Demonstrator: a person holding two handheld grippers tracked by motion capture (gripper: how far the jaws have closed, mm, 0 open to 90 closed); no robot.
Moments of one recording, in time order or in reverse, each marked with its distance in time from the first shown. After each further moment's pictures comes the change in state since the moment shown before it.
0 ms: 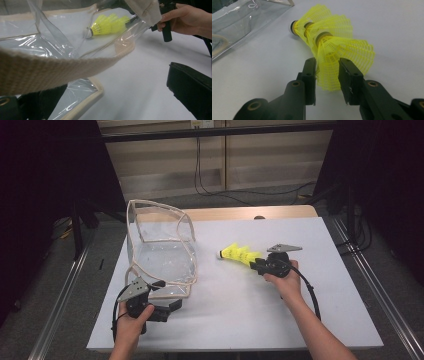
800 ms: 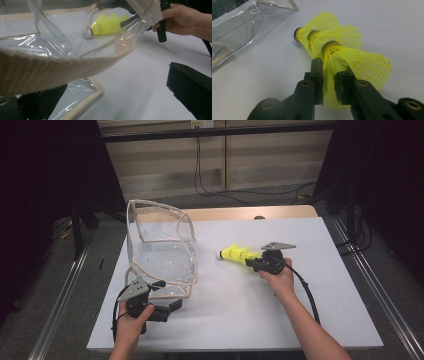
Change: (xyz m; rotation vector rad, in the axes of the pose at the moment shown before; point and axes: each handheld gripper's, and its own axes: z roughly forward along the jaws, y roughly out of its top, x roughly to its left) left arm 0.000 0.000 0.001 -0.002 -0.005 -0.005; right arm 0.005 0.006 0.017 -0.018 0.022 0.004
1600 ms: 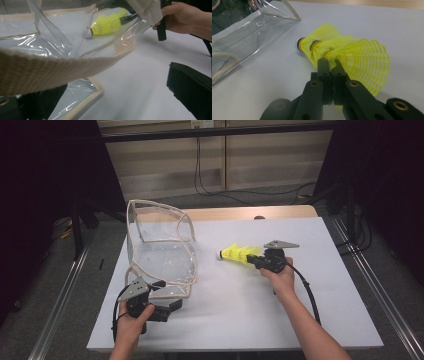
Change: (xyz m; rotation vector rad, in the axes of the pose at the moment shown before) left arm 0.000 0.000 0.000 0.000 0.000 0.000; right arm -0.001 0.004 -0.004 -0.055 0.019 0.020
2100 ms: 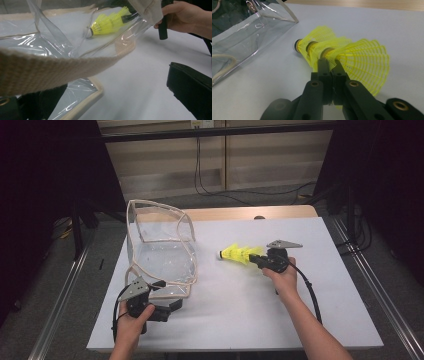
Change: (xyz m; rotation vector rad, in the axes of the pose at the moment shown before) left arm 0.000 0.000 0.000 0.006 0.001 0.002; right arm -0.004 0.000 -0.006 -0.011 -0.007 0.008
